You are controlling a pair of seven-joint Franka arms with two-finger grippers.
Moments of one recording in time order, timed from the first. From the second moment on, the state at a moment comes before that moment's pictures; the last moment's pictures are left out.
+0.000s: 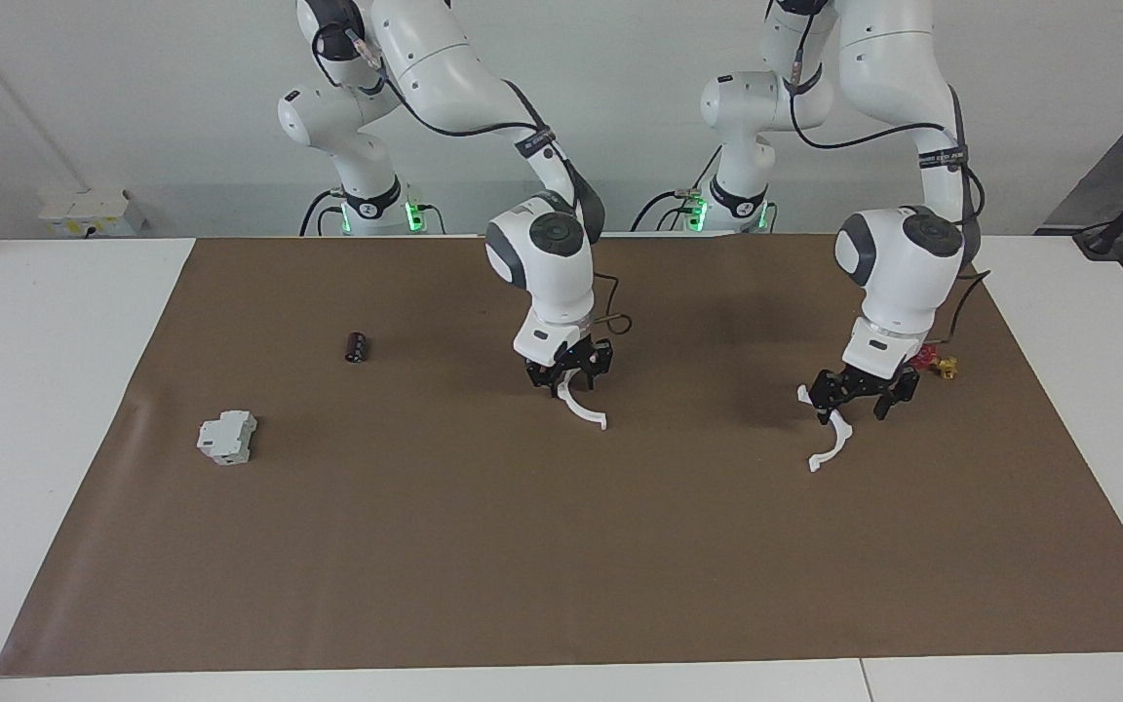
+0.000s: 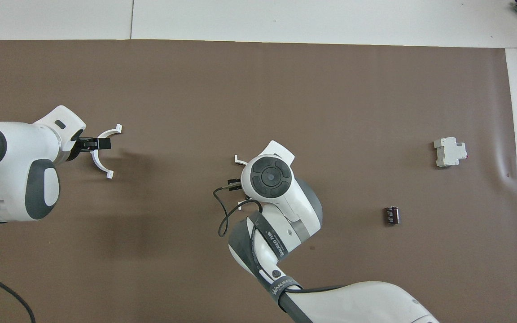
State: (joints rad) left arm -0.06 0.20 0.04 -2.17 0.02 2.60 -0.03; right arm 0.74 0.44 -0.10 -1.85 0.09 2.40 0.44
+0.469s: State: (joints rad) left arm -0.06 0.26 0.05 -2.16 0.02 2.65 -0.10; right arm 0.50 0.22 -0.12 -1.83 0.09 2.18 0.32
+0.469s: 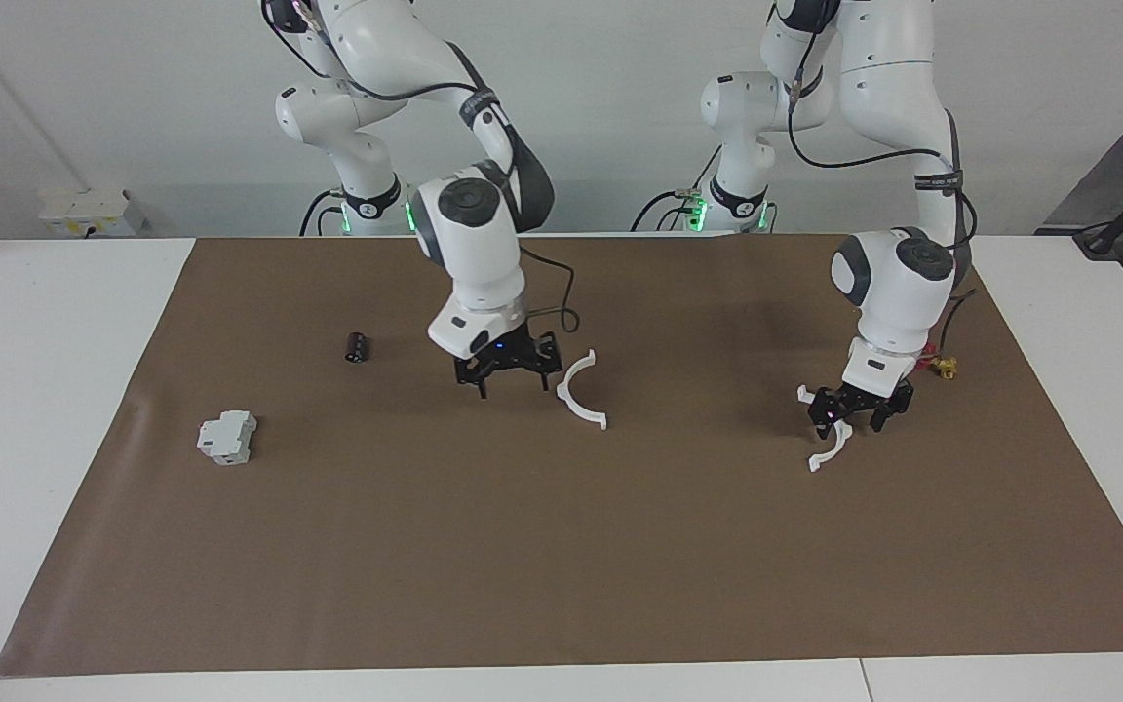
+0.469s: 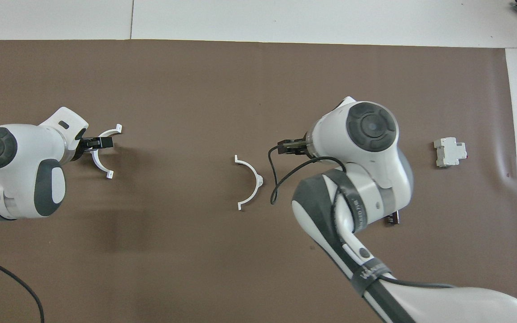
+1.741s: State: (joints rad) left arm -0.06 0.26 0.04 -2.15 0.02 2.64 -0.05; right arm 0.02 -0.03 -0.11 -1.57 -0.06 1.47 -0.01
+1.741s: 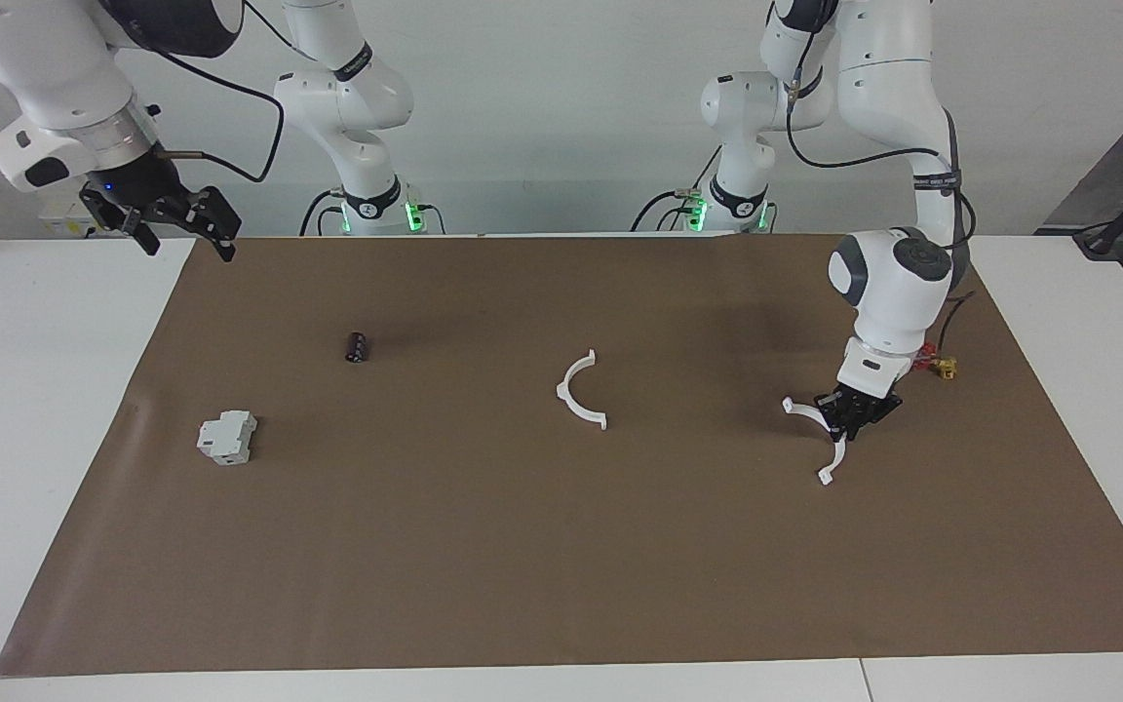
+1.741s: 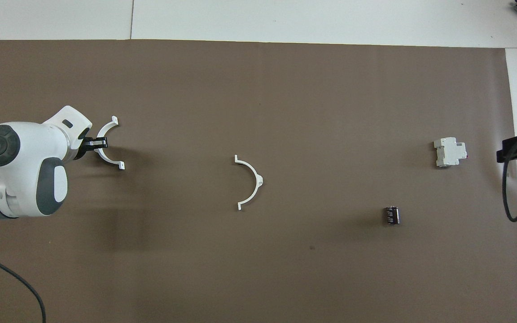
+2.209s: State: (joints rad) left arm -0.29 0.25 0.03 -2.02 0.02 2.45 -0.15; right arm 0.03 -0.03 -0.11 -1.57 -0.06 1.46 -0.03
